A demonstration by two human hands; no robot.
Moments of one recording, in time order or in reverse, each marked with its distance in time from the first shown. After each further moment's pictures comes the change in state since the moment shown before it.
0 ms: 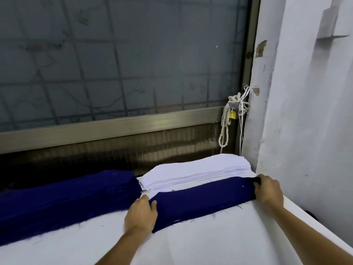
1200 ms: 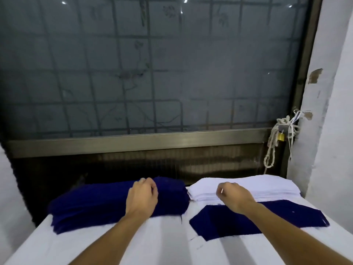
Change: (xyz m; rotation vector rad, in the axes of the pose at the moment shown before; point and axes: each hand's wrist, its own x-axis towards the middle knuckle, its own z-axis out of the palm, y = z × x) left_hand 0.024 -0.088 -0.160 0.090 0.252 0.141; right_hand -0.097 -0.239 0.008 -0.156 -0.366 -0.636
